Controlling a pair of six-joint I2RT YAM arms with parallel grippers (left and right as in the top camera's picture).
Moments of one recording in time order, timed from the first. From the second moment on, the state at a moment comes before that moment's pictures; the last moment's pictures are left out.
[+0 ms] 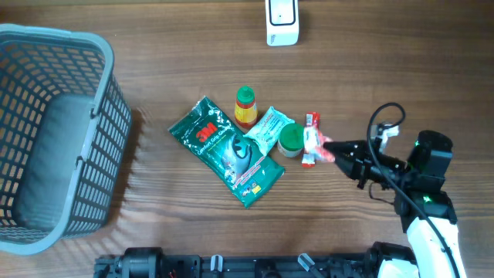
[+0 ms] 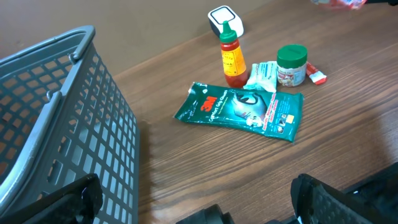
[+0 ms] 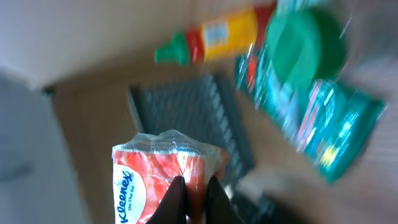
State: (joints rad) left arm -0.01 0.01 1.28 -1.64 0.21 0.39; right arm -0.18 0.91 0.43 -0.17 -1.20 1.21
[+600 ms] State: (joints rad) left arm -0.01 0.01 1.28 -1.64 0.21 0.39; right arm 0.18 0.74 0.43 -0.29 -0.92 1.75
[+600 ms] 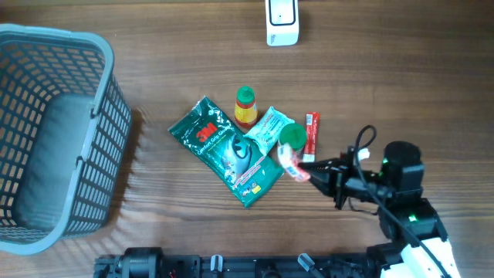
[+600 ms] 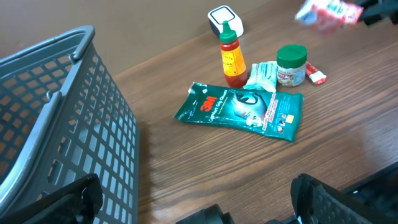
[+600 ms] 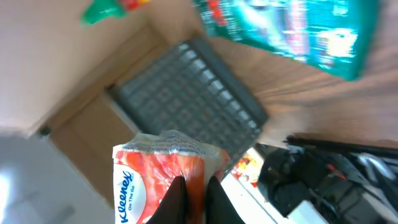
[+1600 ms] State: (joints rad) left arm -0.01 0.01 1.28 -1.64 0.21 0.39; right arm 0.29 0.74 0.54 -0.89 -0.69 1.46
